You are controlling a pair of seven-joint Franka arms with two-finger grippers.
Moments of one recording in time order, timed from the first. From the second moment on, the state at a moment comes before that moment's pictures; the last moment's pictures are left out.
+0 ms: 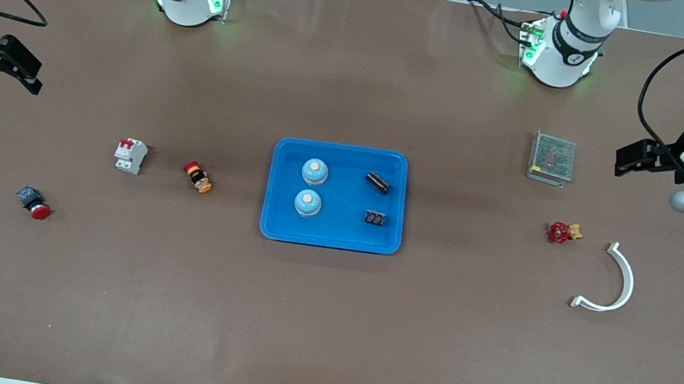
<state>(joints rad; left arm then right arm) 0.05 0.04 -0.19 -1.60 0.01 1.49 -0.20 -0.07 -0.07 0.06 -1.72 0.01 1.74 -0.01</state>
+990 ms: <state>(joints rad) 0.02 0.10 -0.24 -1.60 0.01 1.49 -0.36 -0.07 -0.07 0.06 -1.71 0.01 1.73 -0.01</state>
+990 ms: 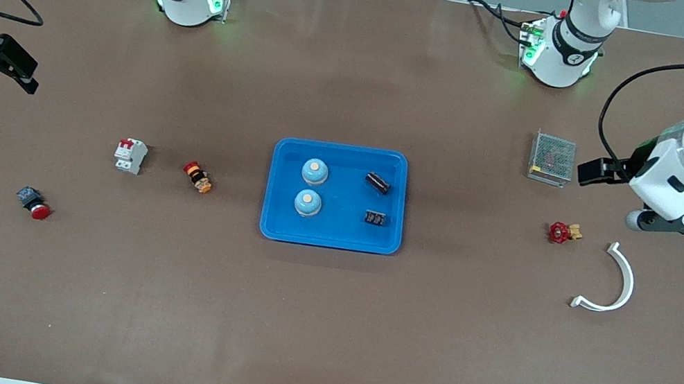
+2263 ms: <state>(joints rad) -0.08 0.16 -0.26 -1.68 0.01 1.56 -0.58 -0.06 -0.03 0.07 -1.70 0.01 1.69 -0.01</state>
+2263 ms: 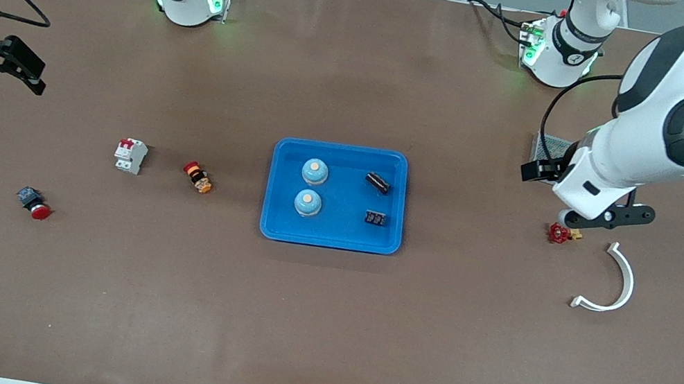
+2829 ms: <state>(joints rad) -0.10 0.23 -0.46 -1.87 0.01 1.86 -1.06 0.00 0.04 0.07 -1.69 0.02 1.71 -0.01</state>
